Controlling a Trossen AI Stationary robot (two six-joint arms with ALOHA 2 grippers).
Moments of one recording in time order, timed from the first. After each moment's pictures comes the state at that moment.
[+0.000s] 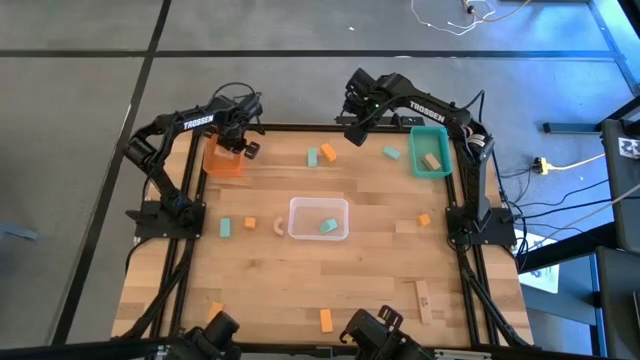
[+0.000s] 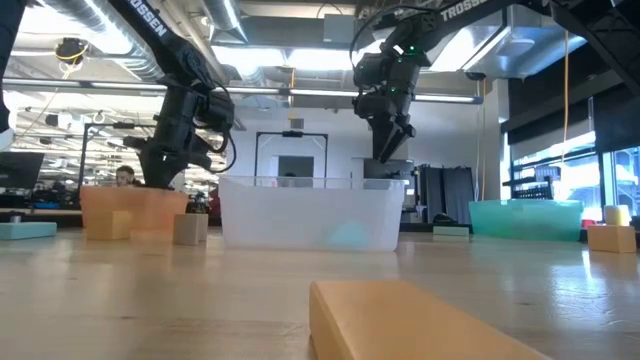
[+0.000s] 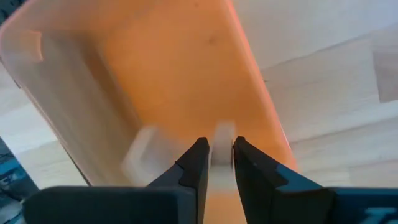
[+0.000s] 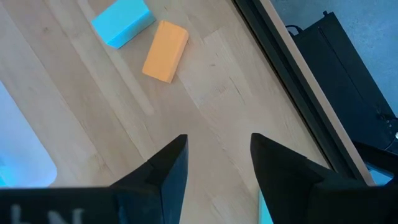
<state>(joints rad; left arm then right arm) 0.94 1.67 1.12 -0.99 -0.24 -0.29 -0.68 2.01 1.87 -1.13 -0.10 -0.11</state>
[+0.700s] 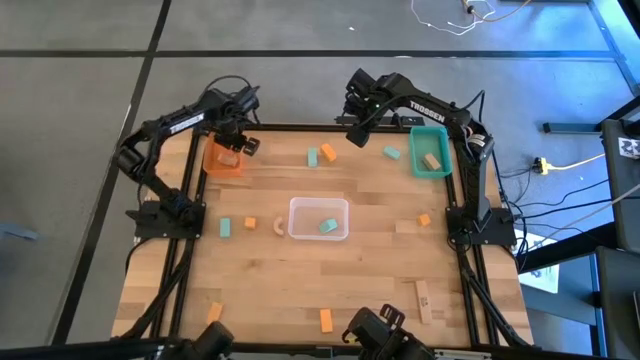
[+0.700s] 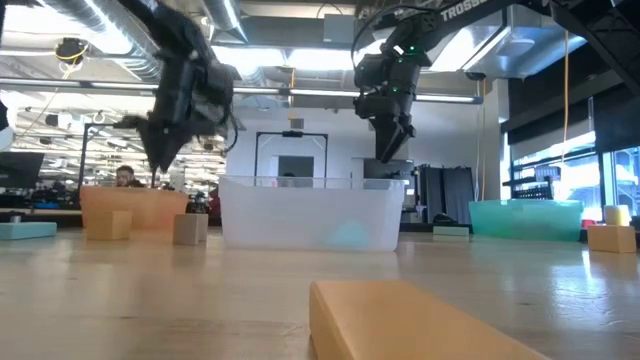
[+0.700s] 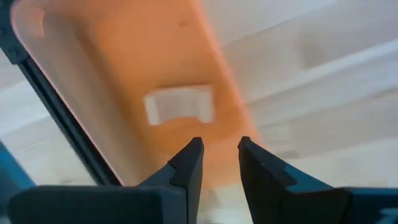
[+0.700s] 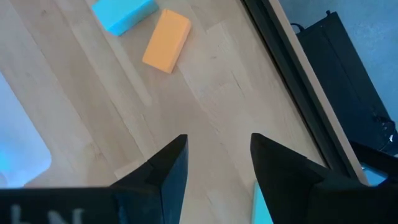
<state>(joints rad) 0.90 1.54 1.21 -1.16 -0.12 -0.33 -0.68 2.01 1.87 -1.16 -0.10 -0.16</state>
